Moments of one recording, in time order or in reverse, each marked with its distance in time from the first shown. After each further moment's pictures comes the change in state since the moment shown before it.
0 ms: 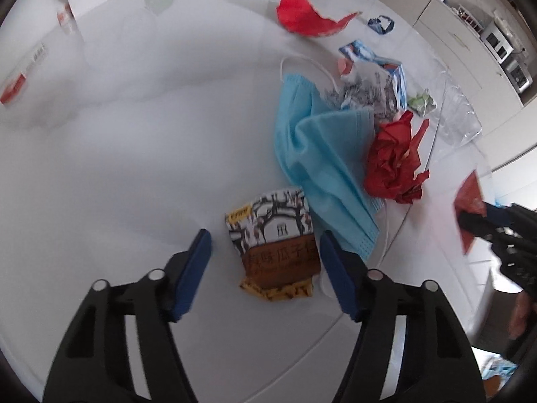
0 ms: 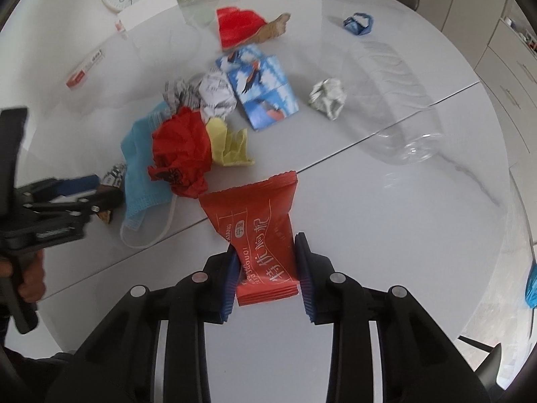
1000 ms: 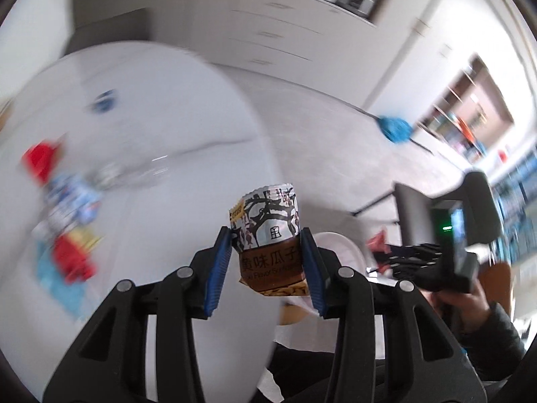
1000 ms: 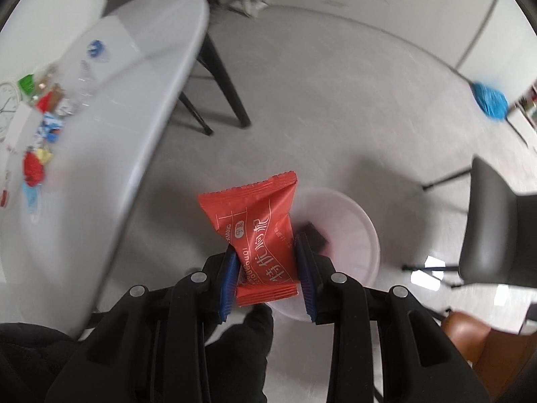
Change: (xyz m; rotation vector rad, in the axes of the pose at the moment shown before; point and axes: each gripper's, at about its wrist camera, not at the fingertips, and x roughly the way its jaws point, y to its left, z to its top) left arm -0.121 -0.303 -0.027 0.564 -0.080 -0.376; right arm -0.089 -0.231 -0.256 0.662 0.037 -0.211
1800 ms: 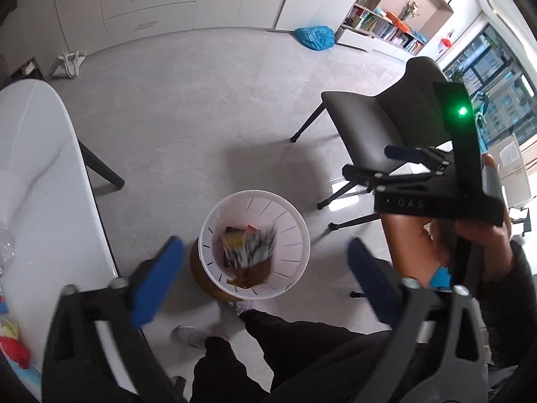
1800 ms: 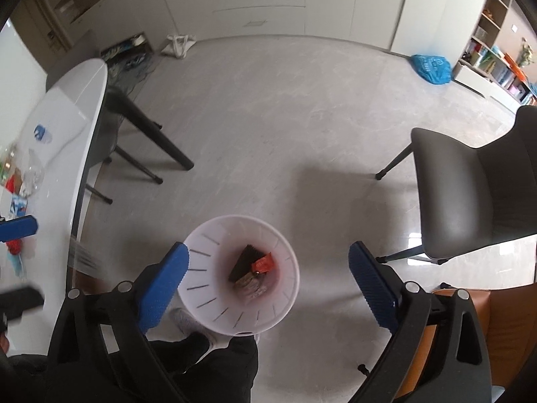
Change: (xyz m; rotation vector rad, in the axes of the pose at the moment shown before) left arm 0.129 -0.188 0.009 0.360 0.283 -0.170; right arm -0.051 -0.134 -0.007 0.237 -0.164 -0.101
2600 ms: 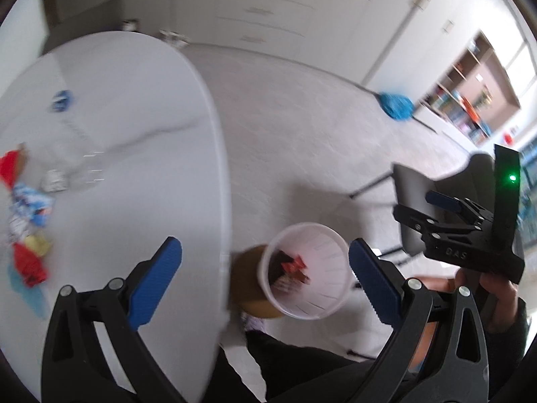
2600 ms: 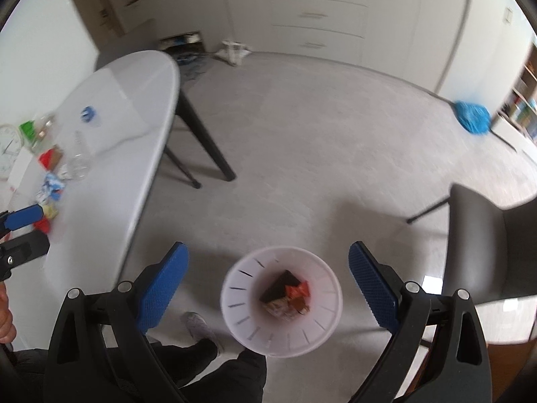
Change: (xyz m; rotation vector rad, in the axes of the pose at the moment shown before) left arm -0.085 0.101 -0.056 -0.392 -0.198 0.219; right arm -0.026 0.123 0.030 -0.244 -0.076 0.139
